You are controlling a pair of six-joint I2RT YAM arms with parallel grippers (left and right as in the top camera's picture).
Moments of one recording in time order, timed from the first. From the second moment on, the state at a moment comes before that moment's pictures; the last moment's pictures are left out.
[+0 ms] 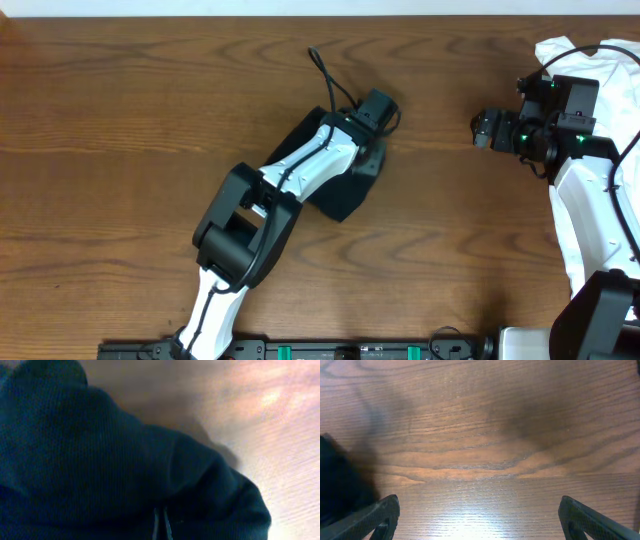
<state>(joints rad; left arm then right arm) -0.66 2.18 1.58 -0.71 -0.03 -0.30 -0.16 1.55 1.11 -0.50 -0.23 0.08</state>
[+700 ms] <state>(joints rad) -0.60 1.72 1.57 -1.02 -0.24 -0.43 -0.16 1.55 1.11 -0.50 -0.23 0.08</state>
